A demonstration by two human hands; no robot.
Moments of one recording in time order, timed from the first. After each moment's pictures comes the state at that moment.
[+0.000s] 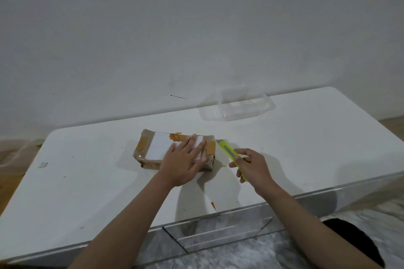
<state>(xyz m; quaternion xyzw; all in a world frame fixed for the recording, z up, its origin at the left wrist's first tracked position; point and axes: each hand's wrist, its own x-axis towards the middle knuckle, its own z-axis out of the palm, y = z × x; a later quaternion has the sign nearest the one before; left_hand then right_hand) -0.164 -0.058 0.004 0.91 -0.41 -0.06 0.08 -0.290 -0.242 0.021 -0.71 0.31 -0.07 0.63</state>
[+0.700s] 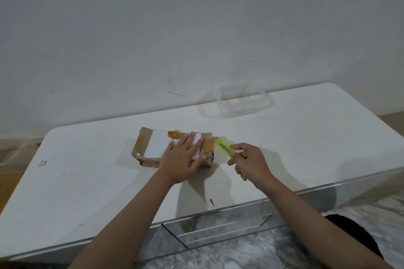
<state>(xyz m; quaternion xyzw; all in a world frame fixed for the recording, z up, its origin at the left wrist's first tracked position) -0.167 -0.061 0.001 0.92 -0.39 -0.06 0.09 -0.288 -0.241 0.031 -0.74 0.28 -0.06 0.61</state>
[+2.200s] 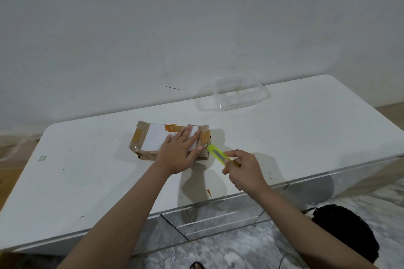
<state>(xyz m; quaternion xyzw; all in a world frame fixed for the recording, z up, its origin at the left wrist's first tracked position) -0.167 -0.062 0.003 0.92 -0.39 -0.08 0.08 -0.322 -0.214 0.026 -0.74 0.28 -0.07 0.61</state>
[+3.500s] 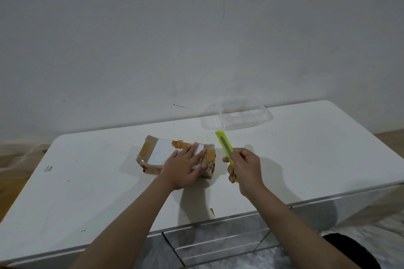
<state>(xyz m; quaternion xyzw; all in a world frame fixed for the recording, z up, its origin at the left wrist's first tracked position) -0.162 -0.056 0.006 0.90 -0.41 -0.08 0.08 -0.285 -0.208 0.063 -0.61 0.32 -0.16 0.71</state>
